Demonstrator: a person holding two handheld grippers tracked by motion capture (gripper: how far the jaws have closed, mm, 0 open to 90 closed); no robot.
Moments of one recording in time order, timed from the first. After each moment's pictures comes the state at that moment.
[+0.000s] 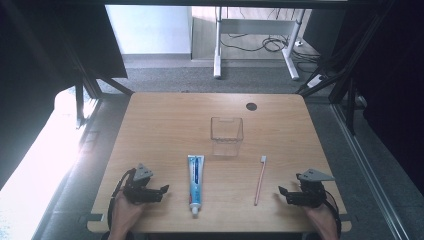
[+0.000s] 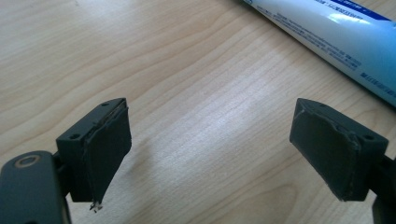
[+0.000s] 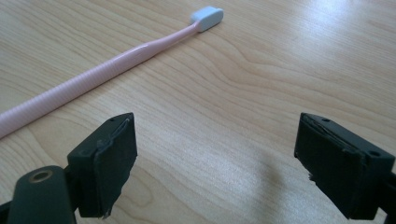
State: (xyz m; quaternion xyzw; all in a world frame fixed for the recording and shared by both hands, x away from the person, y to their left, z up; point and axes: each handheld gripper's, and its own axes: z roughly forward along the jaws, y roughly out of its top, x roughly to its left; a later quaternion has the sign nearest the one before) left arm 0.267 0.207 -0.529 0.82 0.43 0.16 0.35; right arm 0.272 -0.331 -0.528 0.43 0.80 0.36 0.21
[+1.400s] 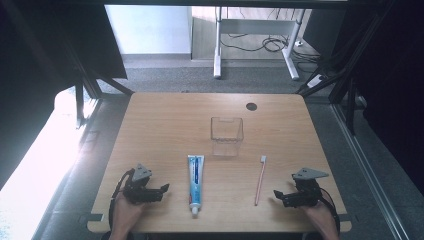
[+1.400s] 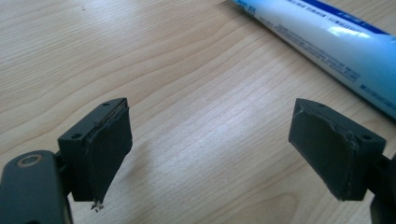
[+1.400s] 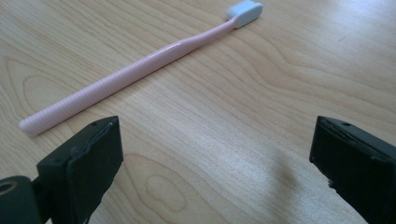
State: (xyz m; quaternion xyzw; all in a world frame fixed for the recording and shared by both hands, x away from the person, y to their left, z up) left arm 0.266 0.206 -0.530 0.81 0.43 0.16 0.37; right arm 0.277 -0.318 -0.525 0.41 0.83 0.35 0.16
